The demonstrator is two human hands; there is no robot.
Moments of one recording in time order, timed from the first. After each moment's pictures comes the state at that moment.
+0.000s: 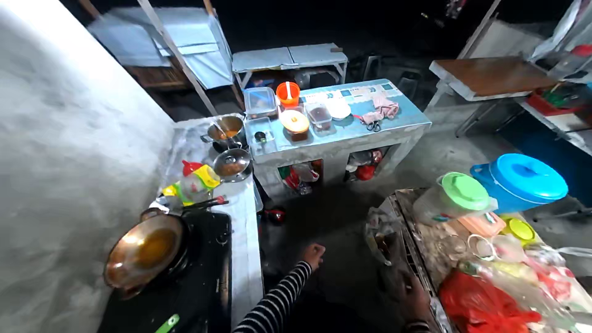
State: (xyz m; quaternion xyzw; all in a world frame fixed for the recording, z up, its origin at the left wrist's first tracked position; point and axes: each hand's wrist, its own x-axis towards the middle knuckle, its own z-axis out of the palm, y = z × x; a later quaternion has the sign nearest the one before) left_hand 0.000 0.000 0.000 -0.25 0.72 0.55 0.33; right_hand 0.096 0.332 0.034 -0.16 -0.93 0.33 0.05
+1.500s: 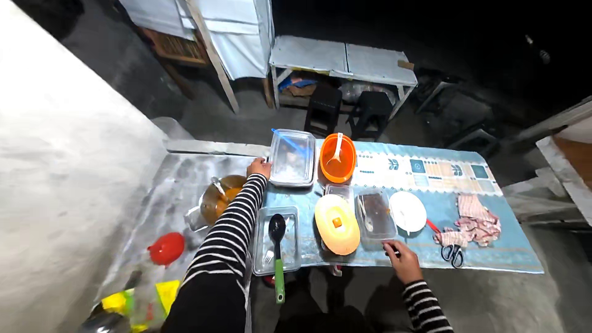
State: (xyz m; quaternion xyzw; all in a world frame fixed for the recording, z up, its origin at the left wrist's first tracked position) left_hand -0.745 -0.477 0.073 -0.39 0.84 0.37 0.02; right_hand -0.658 0.074 0.064 0.11 -0.93 0.34 -0.08
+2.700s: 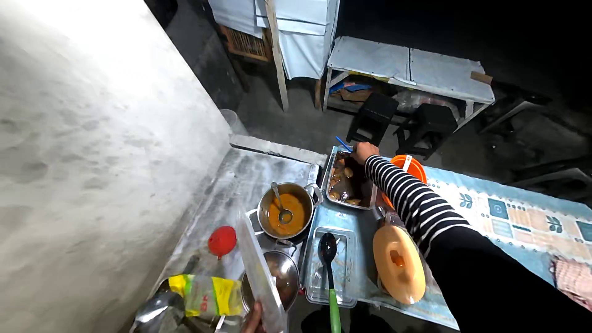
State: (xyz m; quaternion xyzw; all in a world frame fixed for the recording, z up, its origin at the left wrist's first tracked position) left_hand -0.369 -0.378 0.082 -0.47 0.19 0.79 -0.33; right_hand -0.956 -0.411 0.091 0.29 -0.93 0.02 -0.20
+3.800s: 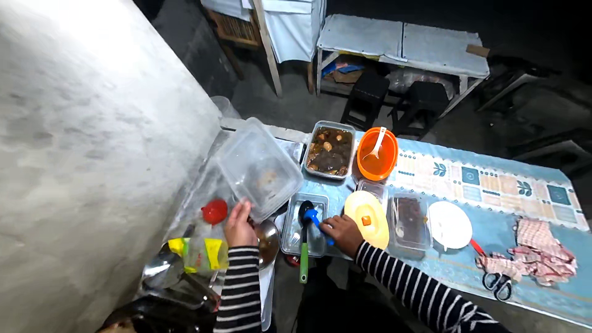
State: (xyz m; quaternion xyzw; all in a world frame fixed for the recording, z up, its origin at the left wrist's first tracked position) left_hand -0.501 -0.408 0.153 -0.53 0.48 0.60 -0.35; right_hand -0.651 -0.164 0.061 0.61 -0.76 0.21 0.02
